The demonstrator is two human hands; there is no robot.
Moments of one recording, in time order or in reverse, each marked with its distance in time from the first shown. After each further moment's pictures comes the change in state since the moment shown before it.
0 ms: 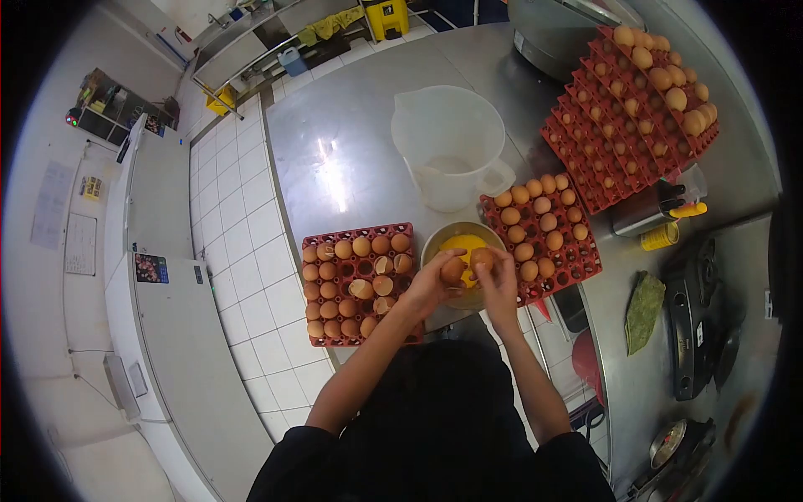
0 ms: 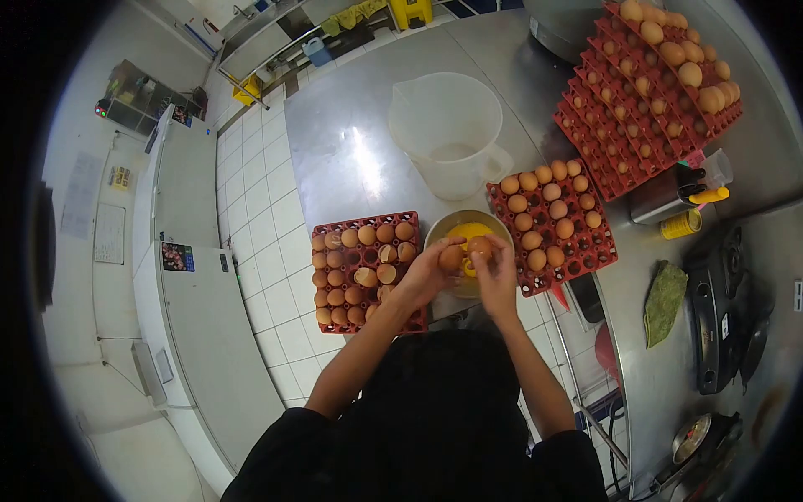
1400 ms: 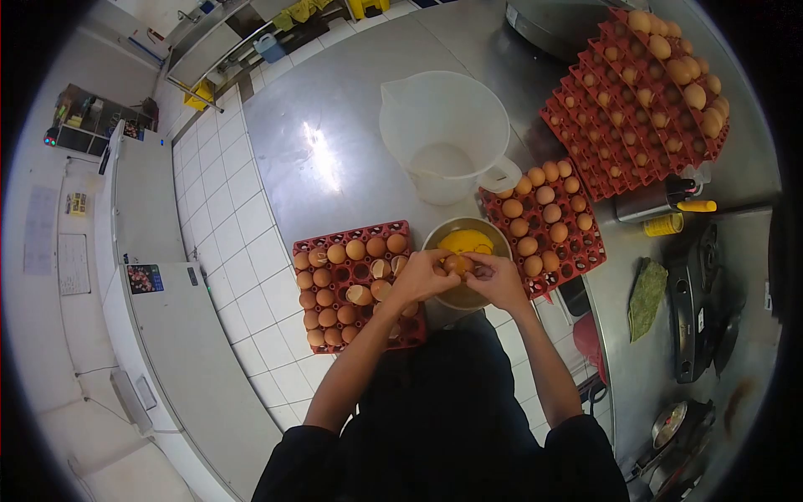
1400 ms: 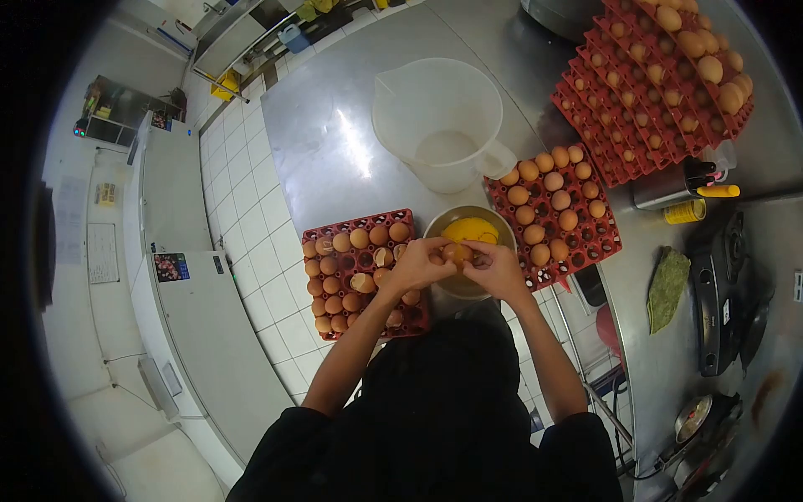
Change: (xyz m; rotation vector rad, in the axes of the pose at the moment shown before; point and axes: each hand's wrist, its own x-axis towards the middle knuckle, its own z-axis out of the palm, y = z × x) left_hand 0.020 0.039 -0.024 1.131 0.123 0.173; right_hand 0.034 0.030 -0.014 -0.057 -0.421 0.397
